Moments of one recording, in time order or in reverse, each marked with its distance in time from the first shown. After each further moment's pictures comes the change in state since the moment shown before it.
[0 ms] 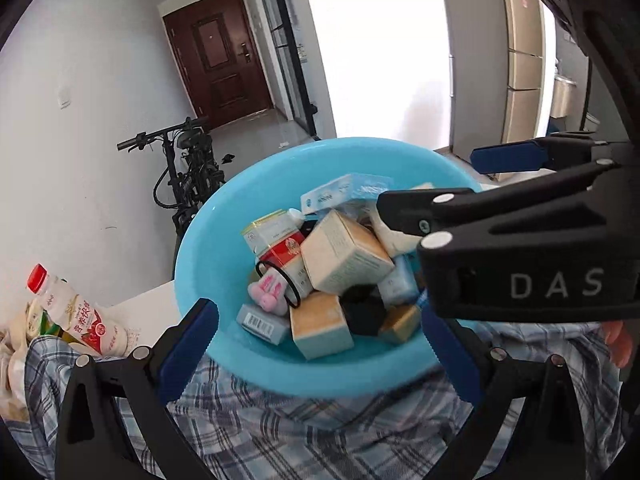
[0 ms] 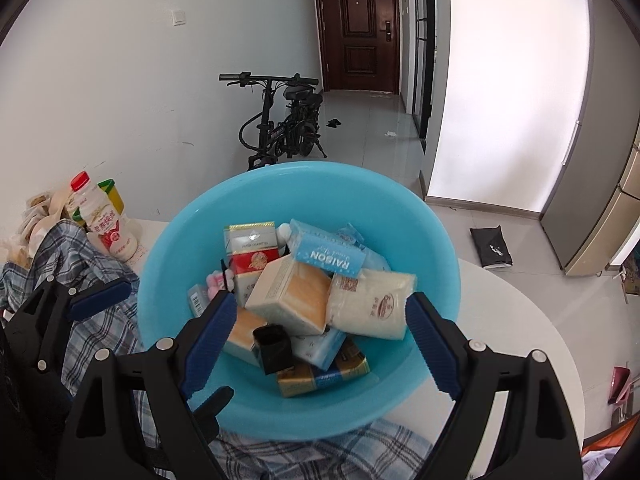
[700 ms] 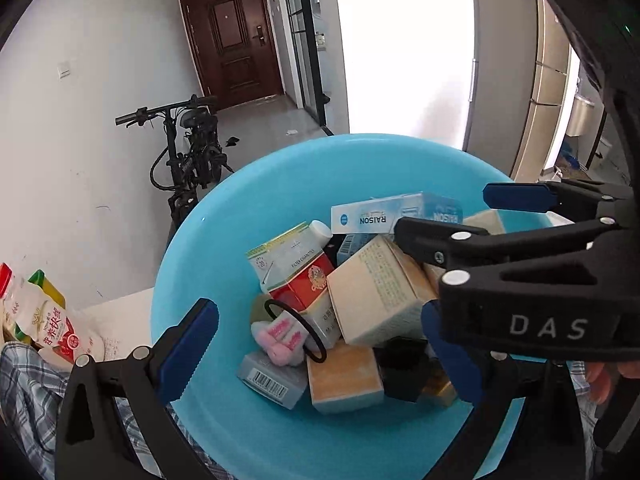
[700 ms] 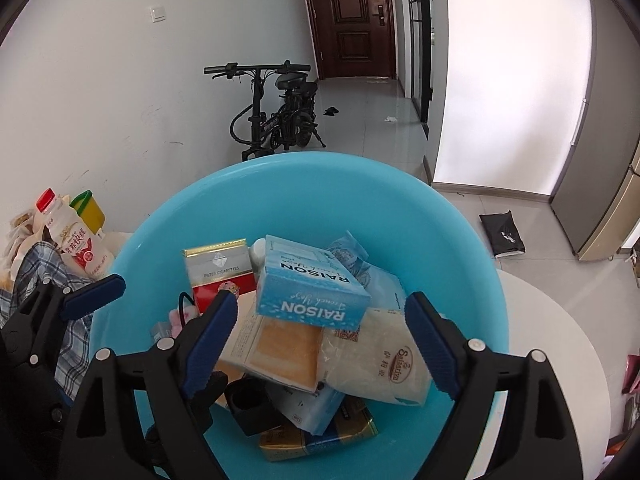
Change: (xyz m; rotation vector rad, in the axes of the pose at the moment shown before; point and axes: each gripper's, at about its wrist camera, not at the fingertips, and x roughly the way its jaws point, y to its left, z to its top) left arm 0.082 0.040 0.033 -0.094 0.032 0.002; right arm 0.071 -0.022 0.019 0.057 0.036 0.011
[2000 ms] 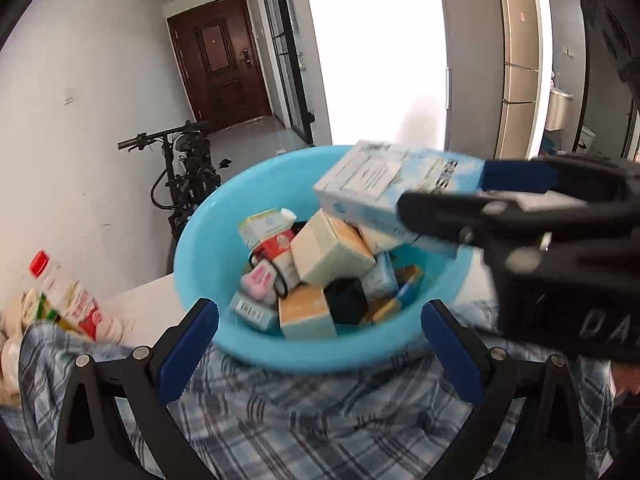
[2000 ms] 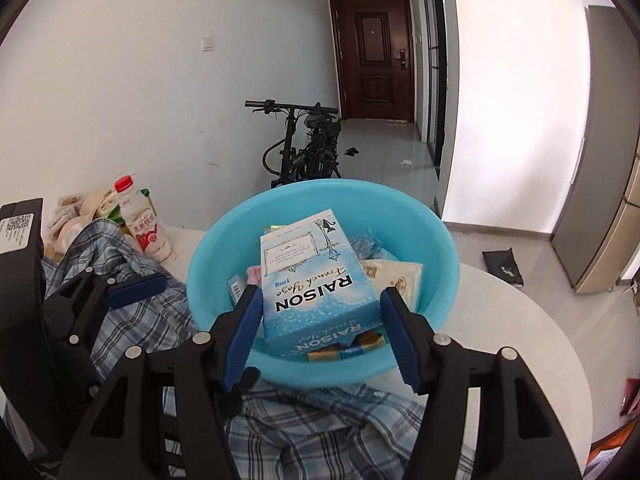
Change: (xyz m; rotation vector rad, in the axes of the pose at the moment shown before) left arm -0.089 -0.036 -0.037 0.057 -0.079 -0.020; right arm -0.105 0.033 -0.053 -0.070 -0.147 0.053
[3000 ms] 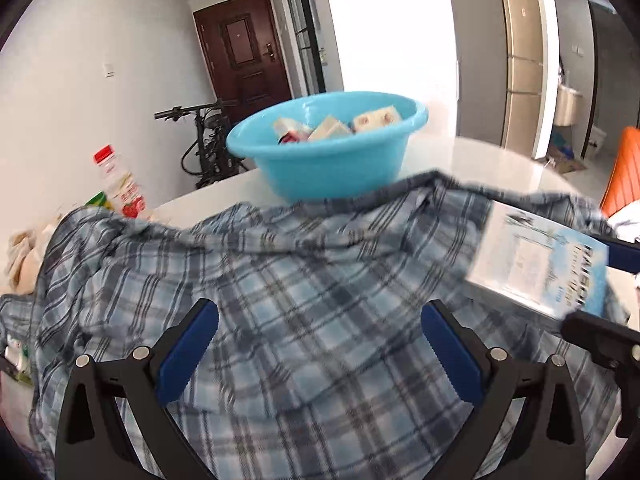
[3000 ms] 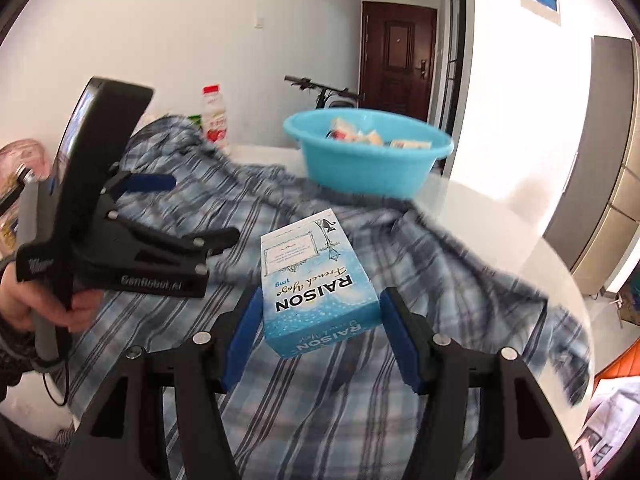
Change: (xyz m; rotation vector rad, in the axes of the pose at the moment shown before) left arm -0.115 -0.025 -0.161 -0.033 0.006 0.059; right arm -0.142 0.067 -0.209 -0.151 -0.022 -0.025
